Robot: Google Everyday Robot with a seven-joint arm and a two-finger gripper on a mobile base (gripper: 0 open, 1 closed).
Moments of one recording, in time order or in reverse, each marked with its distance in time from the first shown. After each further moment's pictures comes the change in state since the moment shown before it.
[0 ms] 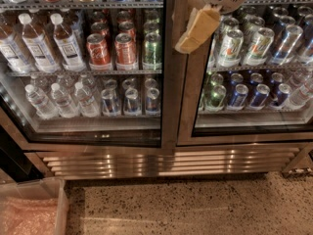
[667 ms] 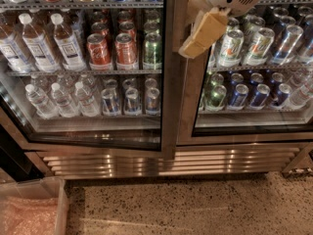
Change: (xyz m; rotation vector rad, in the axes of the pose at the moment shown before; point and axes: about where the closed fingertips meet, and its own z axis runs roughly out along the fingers) arm 0.001 0.027 -0.014 -0.022 -0.011 0.047
